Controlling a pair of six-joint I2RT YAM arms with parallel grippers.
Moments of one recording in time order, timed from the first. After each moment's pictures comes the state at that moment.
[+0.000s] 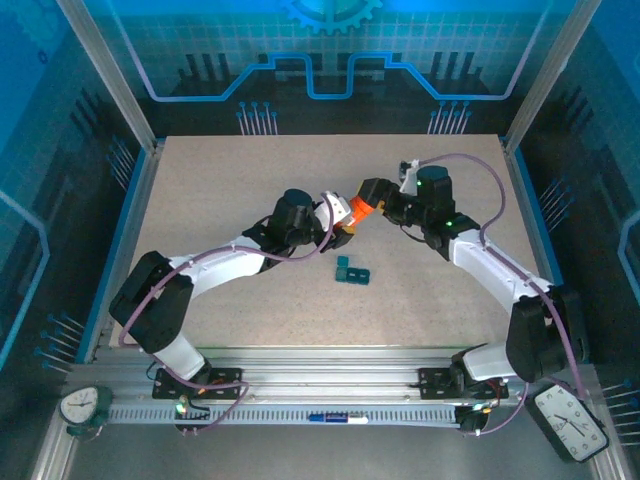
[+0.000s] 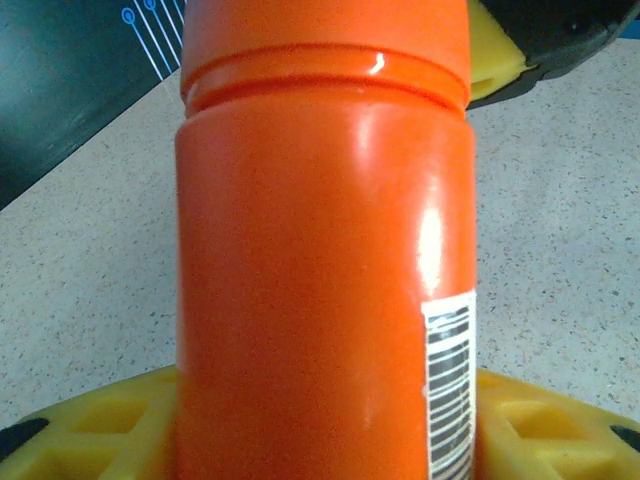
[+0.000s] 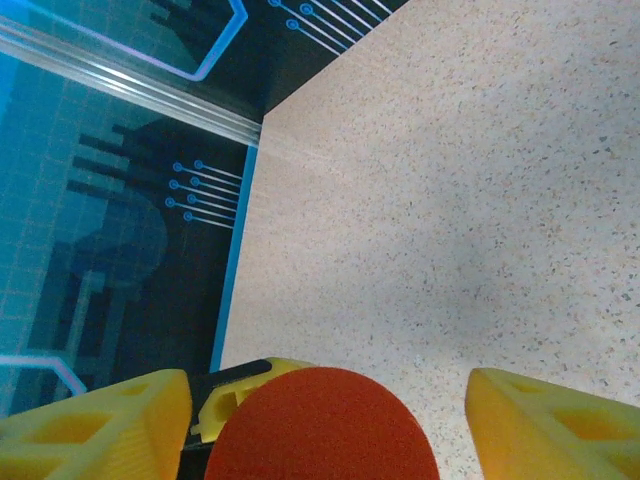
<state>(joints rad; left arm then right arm) -0.63 1.62 0.99 0.20 0.25 0.28 0.32 1.39 0.96 0.00 -0.45 0.87</state>
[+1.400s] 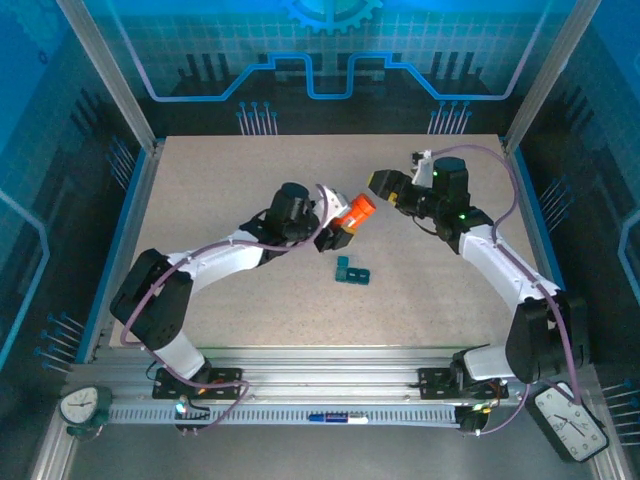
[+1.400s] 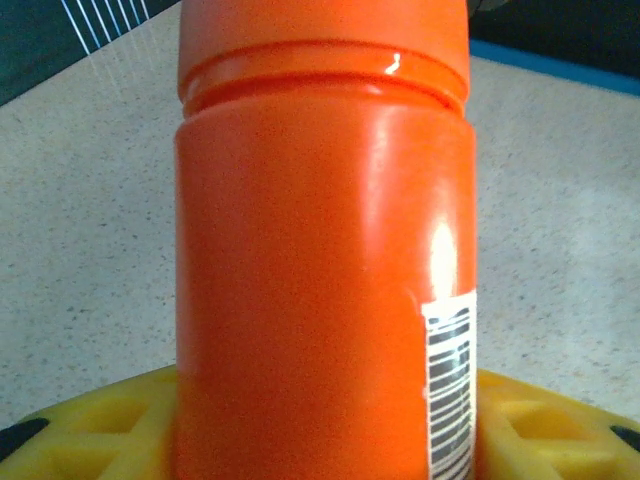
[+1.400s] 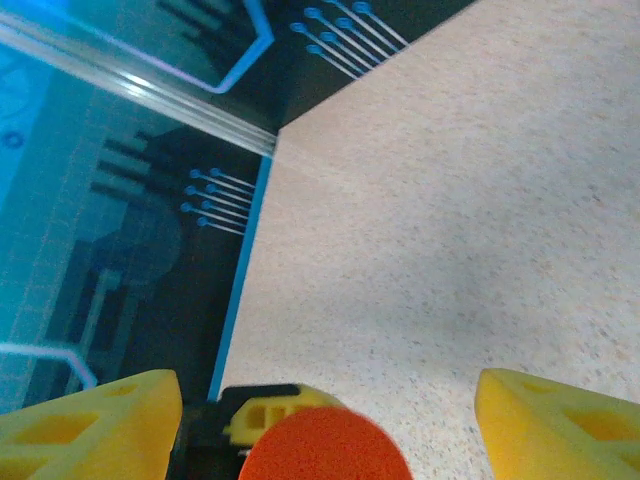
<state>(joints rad) -0.60 1.64 1.03 0.12 0.39 0.21 0.23 1.38 1.01 -0.06 -0.54 0.80</state>
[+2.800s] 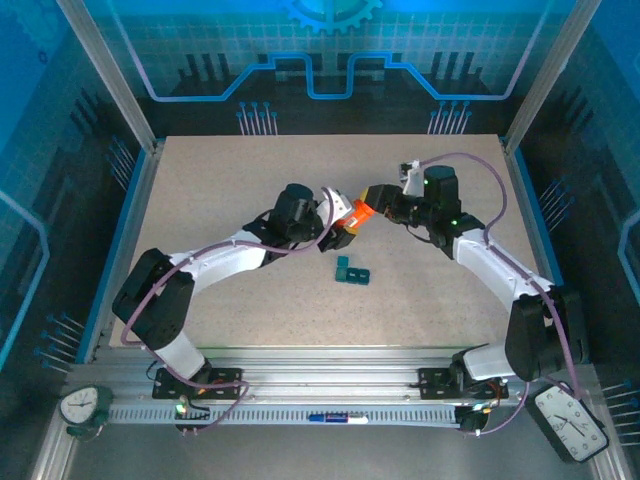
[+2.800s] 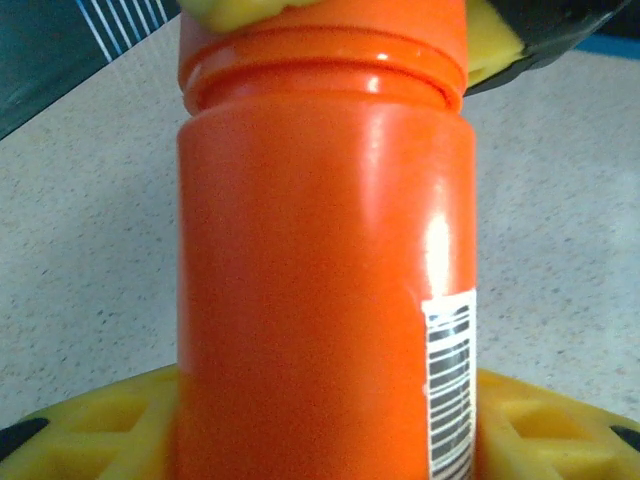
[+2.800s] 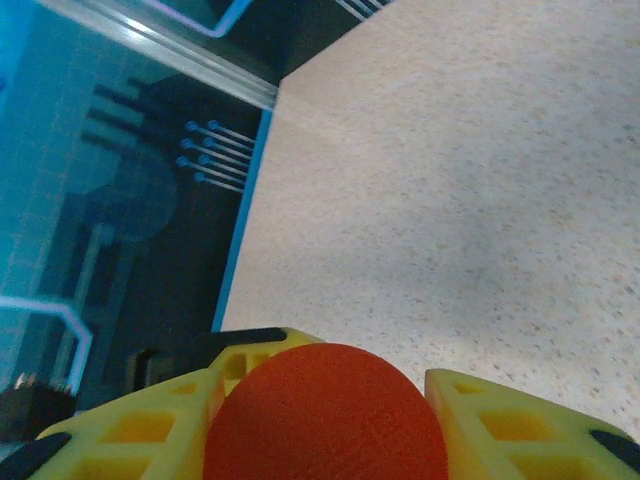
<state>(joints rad) -0.59 1.64 1.05 0.11 0.39 0.22 0.26 1.39 0.95 0.01 -0.62 0.74</state>
